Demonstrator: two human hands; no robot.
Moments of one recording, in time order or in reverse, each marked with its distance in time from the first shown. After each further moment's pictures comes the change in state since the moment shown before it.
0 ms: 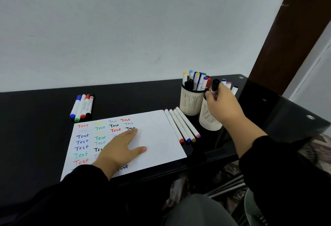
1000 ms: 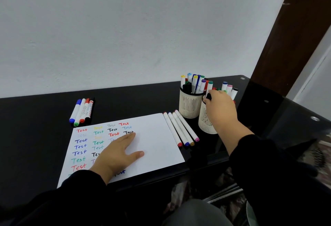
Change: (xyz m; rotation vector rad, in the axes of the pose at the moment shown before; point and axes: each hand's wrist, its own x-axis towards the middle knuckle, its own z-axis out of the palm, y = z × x) left_hand 0.005 -0.002 0.001 0.031 -0.029 -0.025; right_hand 0.014 0.003 0.011 -0.333 -0.001 -0.013
